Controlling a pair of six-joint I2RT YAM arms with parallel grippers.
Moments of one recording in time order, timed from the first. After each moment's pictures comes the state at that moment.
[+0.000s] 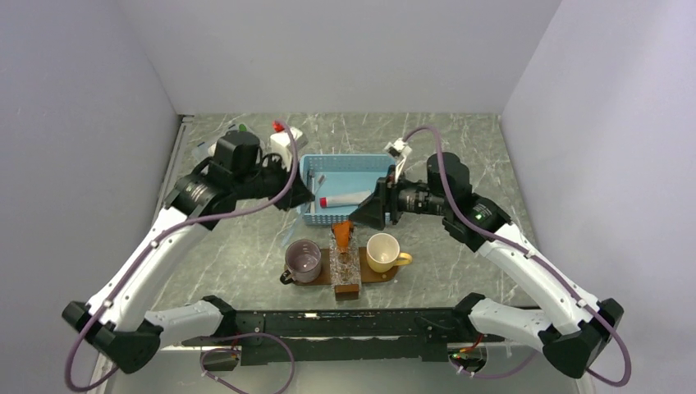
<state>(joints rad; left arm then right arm) -0.56 1.17 1.38 -0.75 0.40 -0.15 0.62 1.01 1.05 -0.36 -0.59 0.42</state>
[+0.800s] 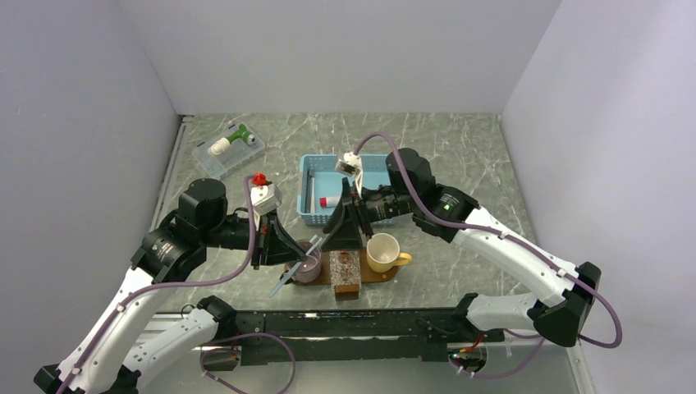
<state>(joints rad) -0.56 0.76 1.05 -0.71 0.93 -0.11 0.86 1.21 1.23 -0.34 -0.82 0.30</state>
